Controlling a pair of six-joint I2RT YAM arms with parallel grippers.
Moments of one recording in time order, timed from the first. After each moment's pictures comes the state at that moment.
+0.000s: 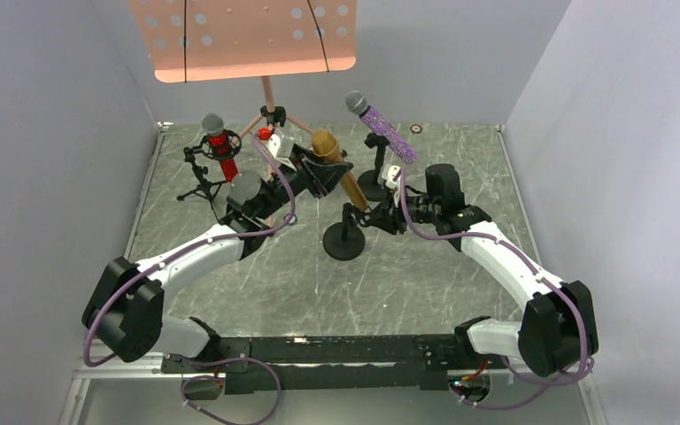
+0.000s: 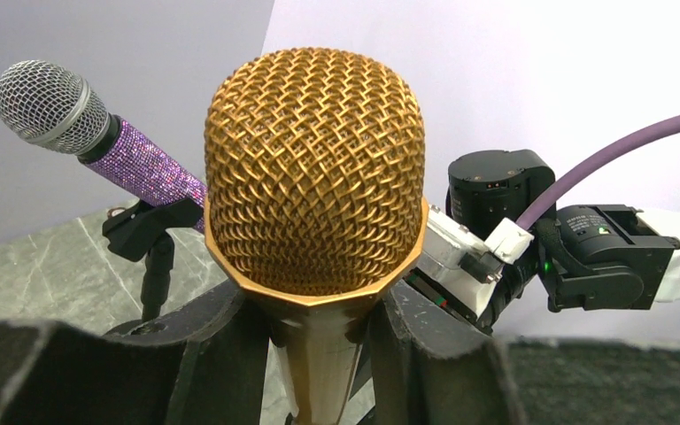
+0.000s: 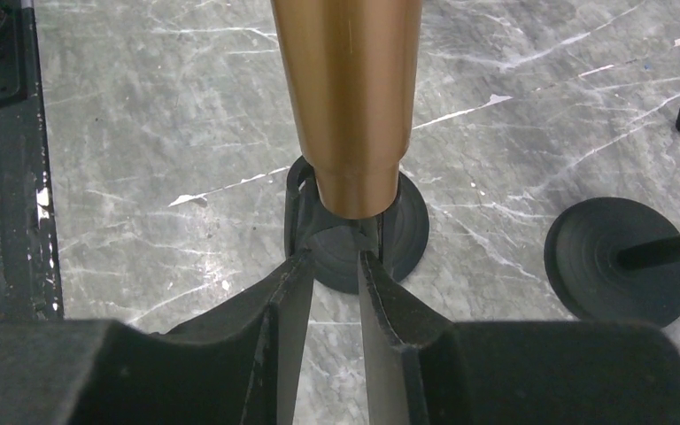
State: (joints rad) left arm -0.63 1.36 0.85 0.88 0.33 -0.48; right arm 0.36 1.25 0.85 -0.16 -0.82 -0.41
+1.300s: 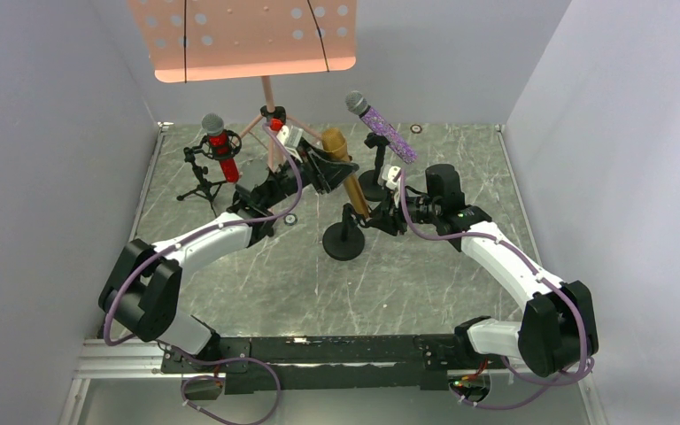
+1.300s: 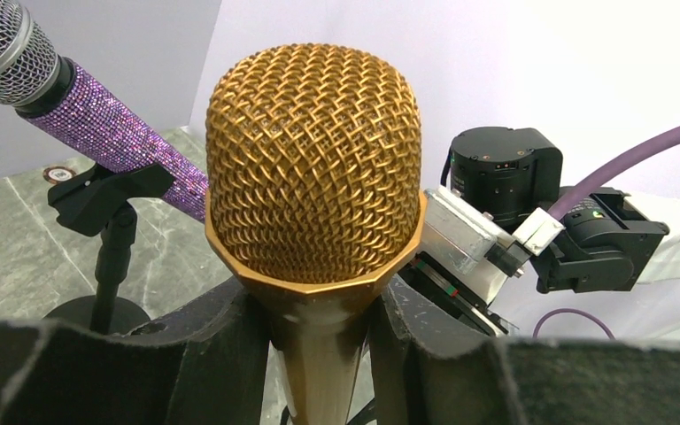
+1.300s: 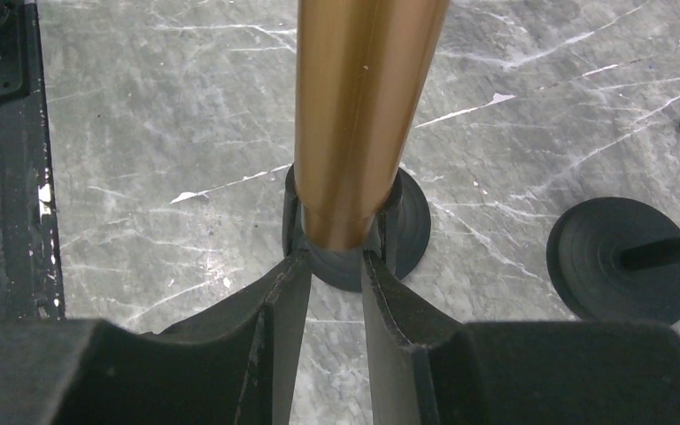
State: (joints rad) left arm -0.58 1.49 0.92 0.89 0.49 -0.60; right arm 0.36 1.25 0.84 -0.17 -0.83 -0.42
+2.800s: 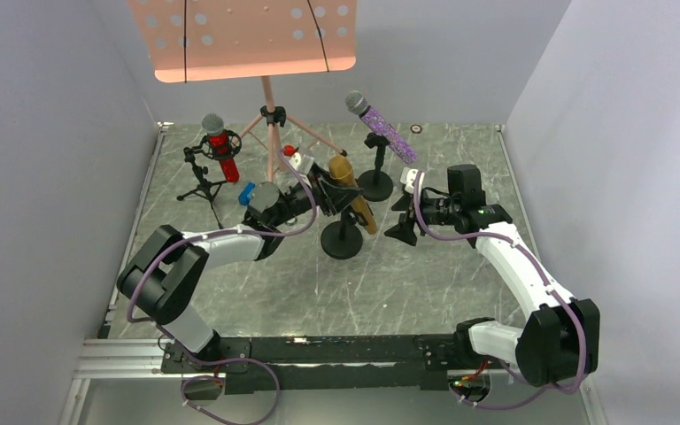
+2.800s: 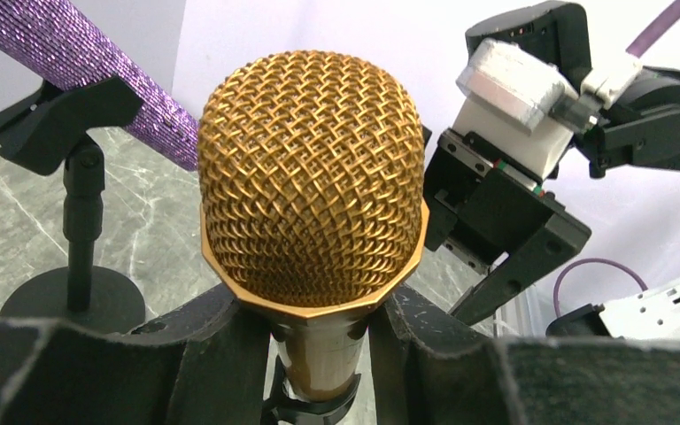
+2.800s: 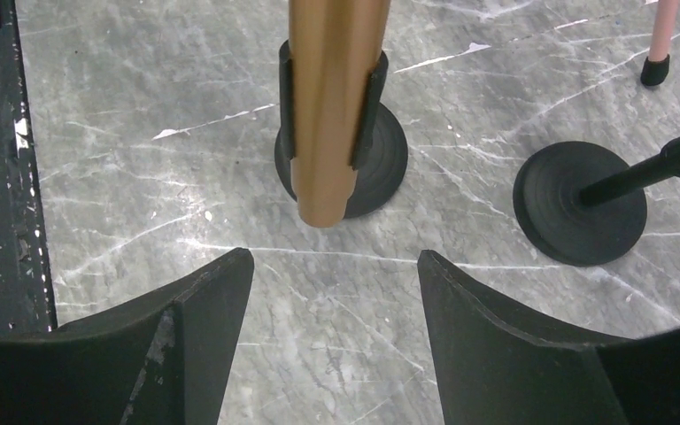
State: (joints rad) left arm -0.62 1.61 0.78 1.13 0.51 -0.55; right arm 0.21 1.19 0.88 -0.43 -0.90 -0.65
